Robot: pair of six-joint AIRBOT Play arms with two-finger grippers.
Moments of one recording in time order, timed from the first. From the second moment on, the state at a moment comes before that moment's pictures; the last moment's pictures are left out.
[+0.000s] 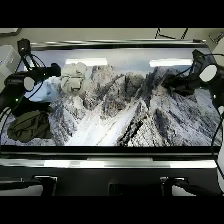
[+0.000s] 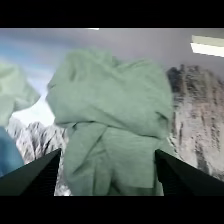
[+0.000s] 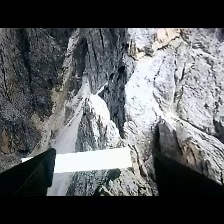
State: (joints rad) left arm -0.03 -1.54 1.42 1.58 -0.47 -1.86; right arm -0.06 -1.38 1.44 -1.33 1.09 1.75
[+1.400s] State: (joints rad) left arm -0.29 -1.27 1.53 0.99 -0.91 -1.38; right arm -0.06 -1.15 1.61 -1.59 1.10 1.64
